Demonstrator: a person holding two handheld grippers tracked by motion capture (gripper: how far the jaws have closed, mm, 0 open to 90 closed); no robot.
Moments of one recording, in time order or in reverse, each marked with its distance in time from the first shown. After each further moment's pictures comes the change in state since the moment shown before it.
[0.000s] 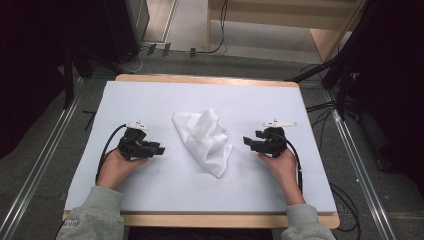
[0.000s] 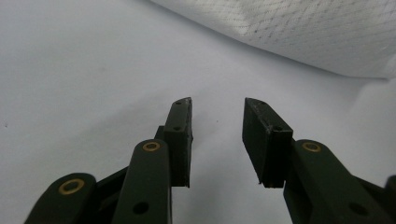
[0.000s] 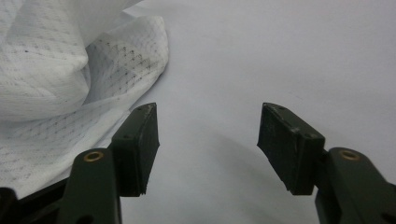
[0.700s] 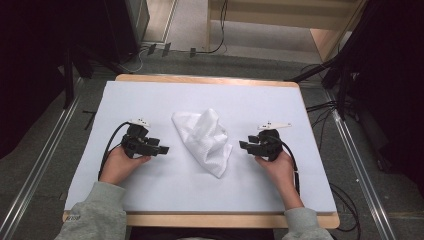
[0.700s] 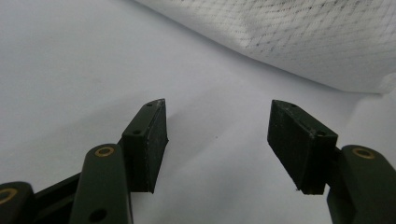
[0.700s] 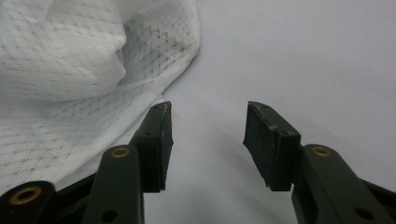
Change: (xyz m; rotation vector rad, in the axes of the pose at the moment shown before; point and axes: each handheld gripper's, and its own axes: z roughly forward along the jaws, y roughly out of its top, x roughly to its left) left arm 0.003 0.008 0.007 0.005 -0.017 -0.031; right arm 0.016 -0.001 0.001 0.064 0.054 -0.018
